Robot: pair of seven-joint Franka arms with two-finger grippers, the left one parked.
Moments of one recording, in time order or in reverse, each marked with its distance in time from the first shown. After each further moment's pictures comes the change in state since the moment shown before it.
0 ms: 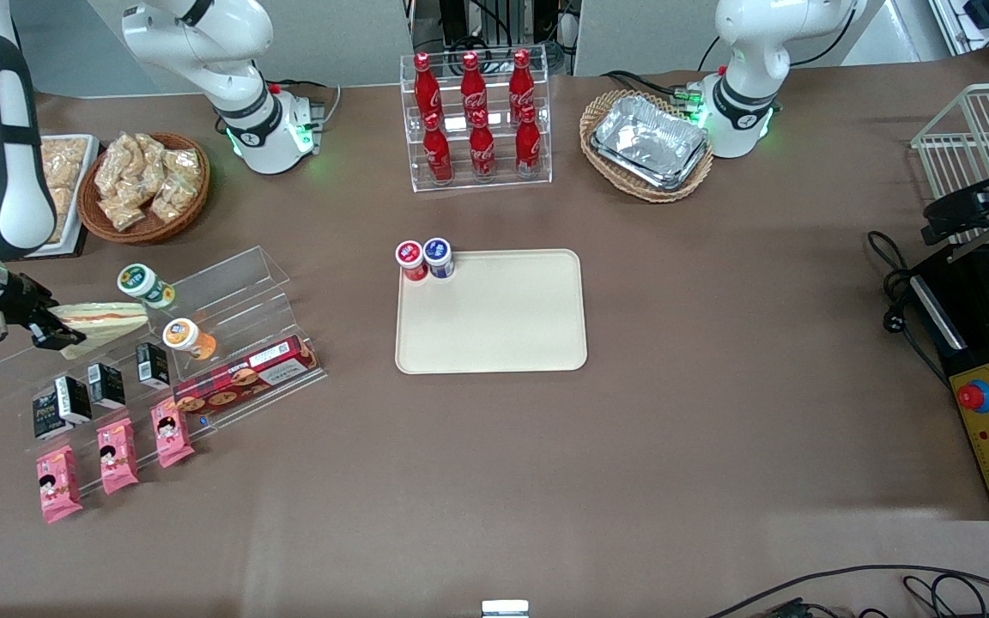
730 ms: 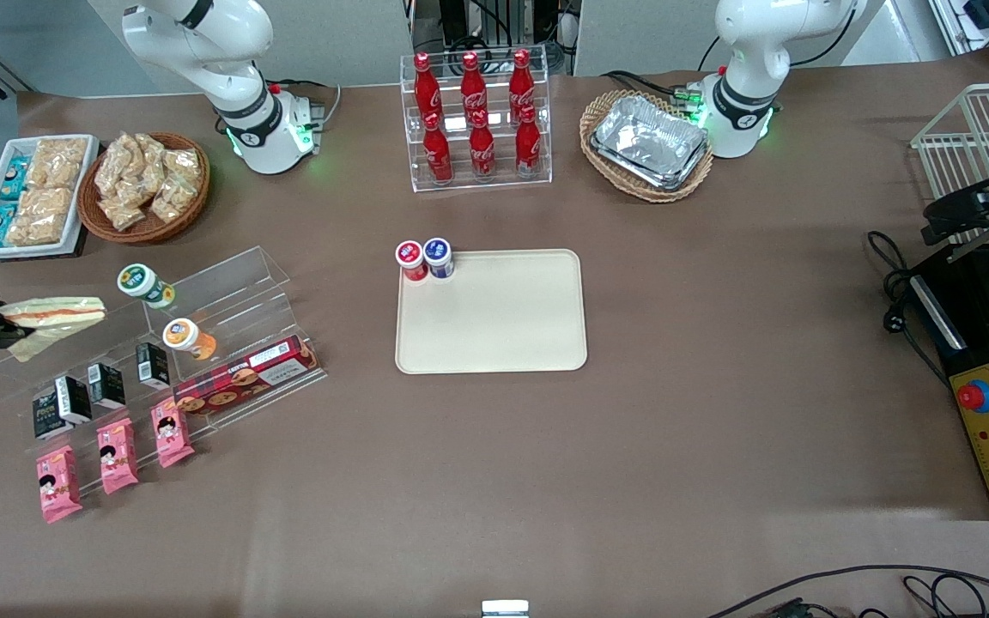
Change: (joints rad) arm -0.021 0.044 0.005 0.291 0.012 -0.316 -0.049
